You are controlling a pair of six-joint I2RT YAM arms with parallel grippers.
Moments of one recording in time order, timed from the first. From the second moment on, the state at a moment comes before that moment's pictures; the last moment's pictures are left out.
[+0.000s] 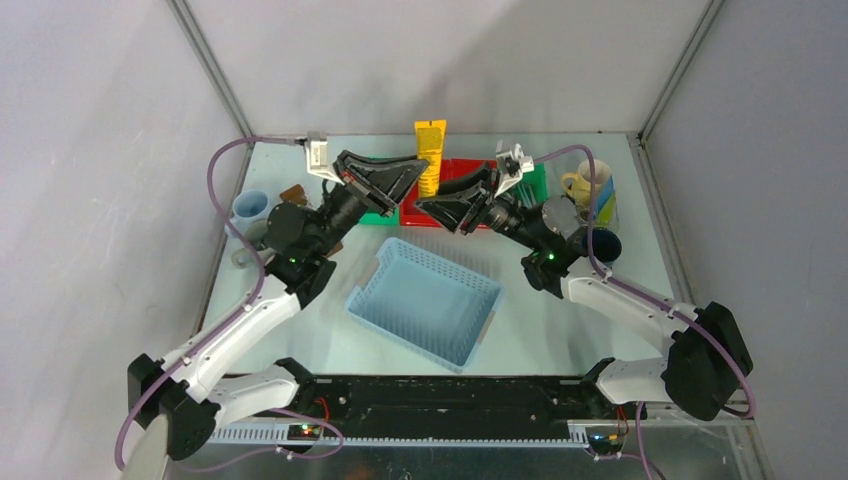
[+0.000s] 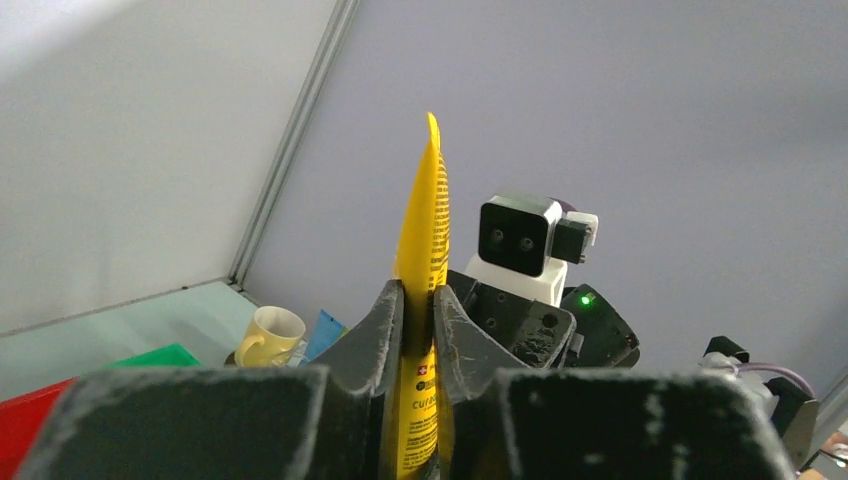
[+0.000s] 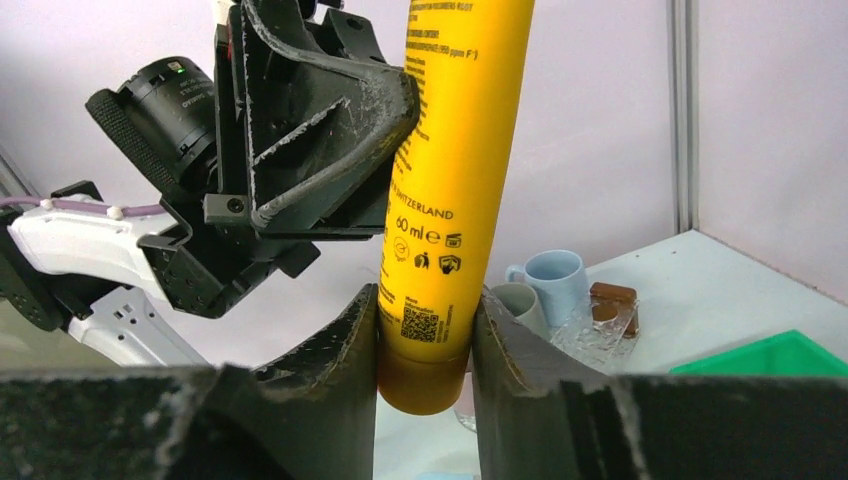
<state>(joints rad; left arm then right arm) -0.62 1.06 0.91 0.69 0.27 -0.70 0.71 1.31 0.91 0.87 -0.49 0.54</state>
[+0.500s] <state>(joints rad) -0.61 0.92 1.13 0.12 0.23 -0.43 0.72 1.31 0.91 0.78 -0.62 0.42</state>
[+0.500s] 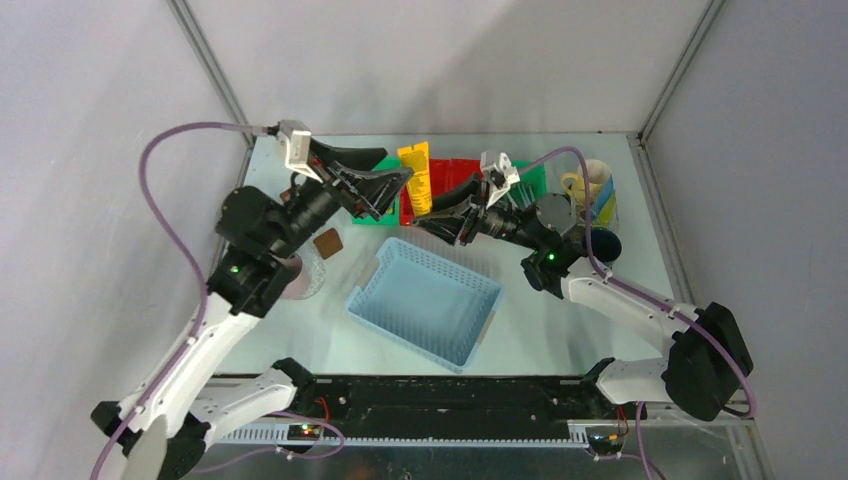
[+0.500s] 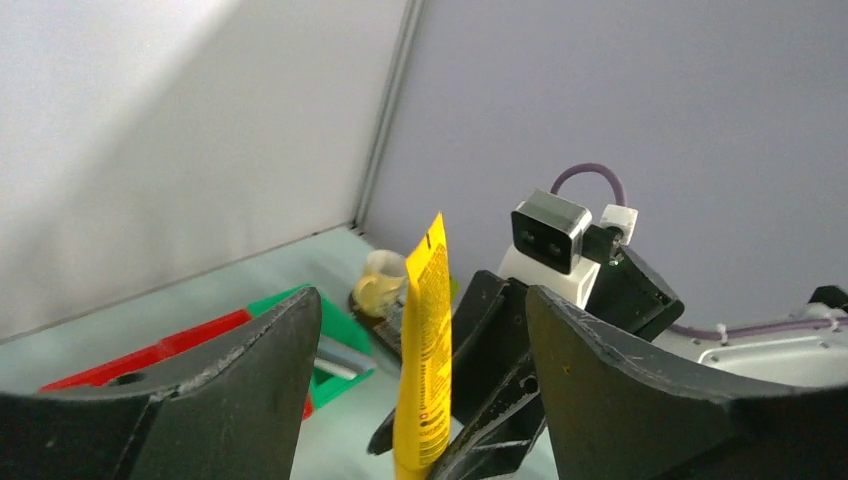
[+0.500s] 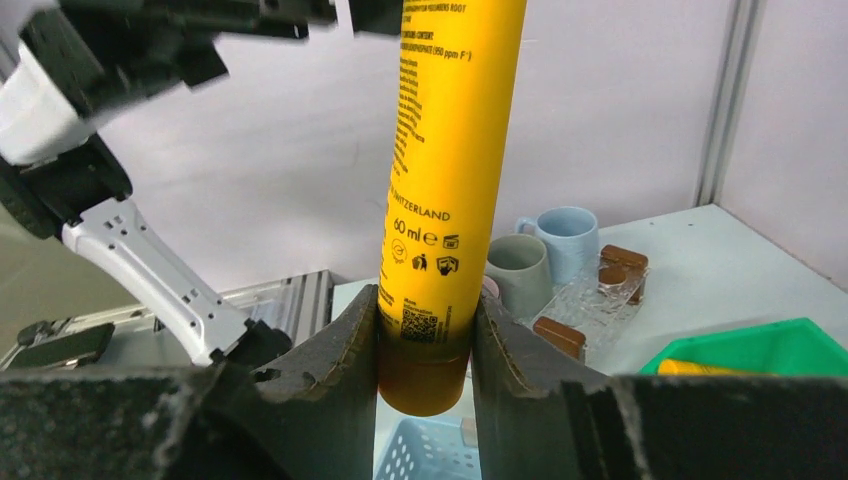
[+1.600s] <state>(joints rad) -0.51 1.11 1.58 -0.64 0.51 -0.32 0.72 1.30 0.91 0.71 -0.83 0.33</state>
